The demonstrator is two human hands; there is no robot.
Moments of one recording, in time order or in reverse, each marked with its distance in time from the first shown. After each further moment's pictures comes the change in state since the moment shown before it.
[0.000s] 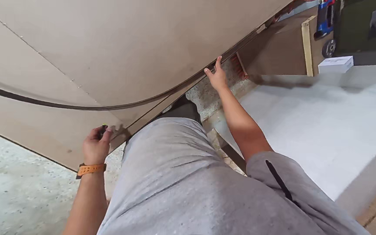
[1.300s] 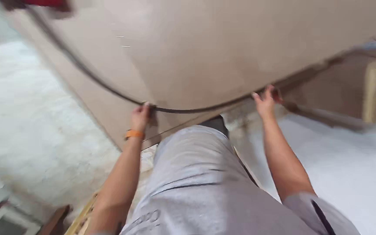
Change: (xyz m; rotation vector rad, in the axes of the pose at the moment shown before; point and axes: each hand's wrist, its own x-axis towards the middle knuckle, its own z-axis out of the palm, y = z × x) left_hand 0.093 0.030 -0.039 -0.256 0.101 -0.247; right_hand -0.010 -0.012 0.012 0.140 0.079 -0.096
